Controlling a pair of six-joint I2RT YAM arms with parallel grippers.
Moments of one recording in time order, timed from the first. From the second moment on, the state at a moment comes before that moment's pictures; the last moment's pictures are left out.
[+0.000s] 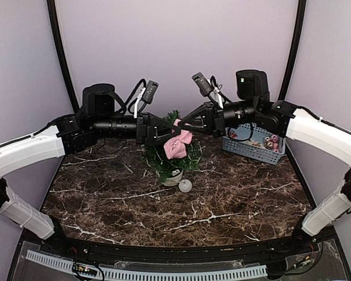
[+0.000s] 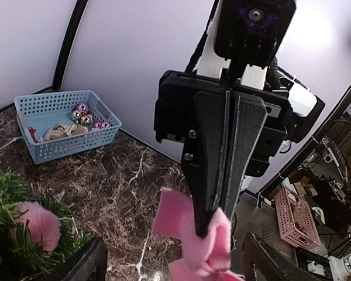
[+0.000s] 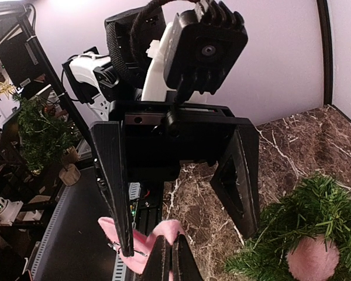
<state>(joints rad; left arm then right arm) -0.83 1.36 1.22 -0.04 0.56 -0.38 0.78 1.46 1.39 -0.18 -0.90 0.14</state>
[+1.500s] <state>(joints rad) -0.84 1.35 1.21 -0.08 0.41 -0.46 0.80 1.42 1.38 -0.28 -0.55 0.04</state>
